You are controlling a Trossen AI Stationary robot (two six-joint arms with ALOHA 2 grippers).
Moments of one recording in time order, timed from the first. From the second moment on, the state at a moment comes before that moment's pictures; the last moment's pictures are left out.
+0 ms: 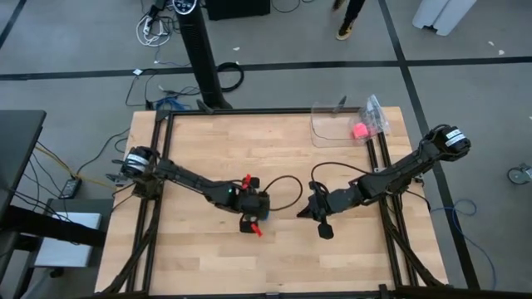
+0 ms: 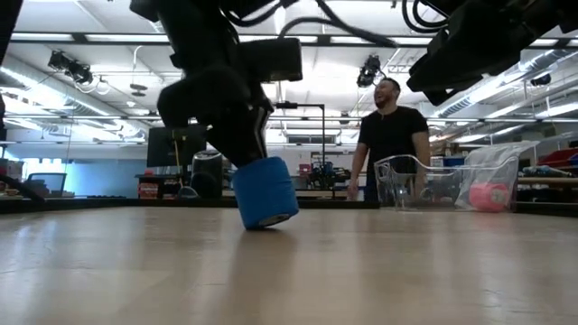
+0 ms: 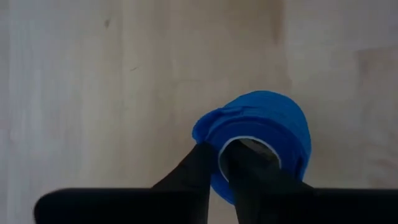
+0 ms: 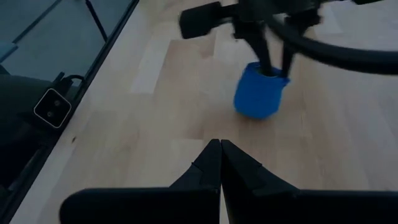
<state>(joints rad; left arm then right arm) -0.25 1.86 1.23 -0.51 -0.29 -0.11 0.42 1.31 0.63 0.12 0.20 0.26</state>
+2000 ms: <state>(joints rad) -0.50 1.73 1.16 -0.34 -0.04 -0.12 0.41 1.84 0.69 0.86 0.30 0.18</state>
